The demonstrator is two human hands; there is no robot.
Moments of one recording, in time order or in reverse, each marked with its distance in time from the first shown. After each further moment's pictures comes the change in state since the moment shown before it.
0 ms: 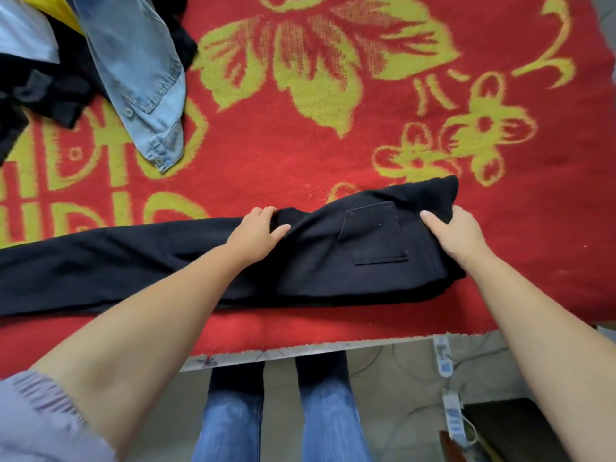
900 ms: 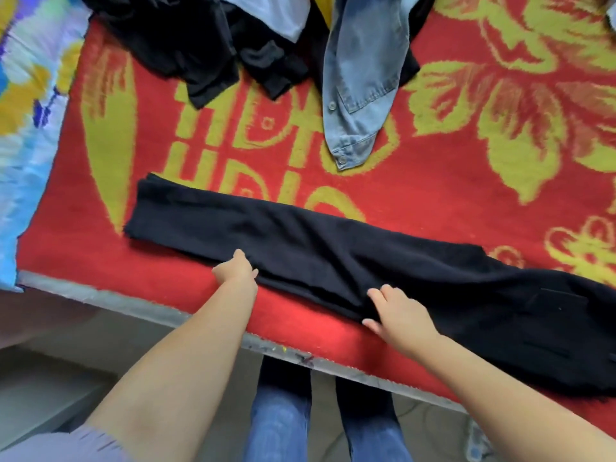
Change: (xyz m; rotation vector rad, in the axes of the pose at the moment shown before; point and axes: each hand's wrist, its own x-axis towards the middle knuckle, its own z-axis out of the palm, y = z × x) left_hand -0.101 -0.244 -0.021 -1.658 0.769 -1.191; right_hand -0.163 -0.152 0.224 -1.019 -0.436 -0.878
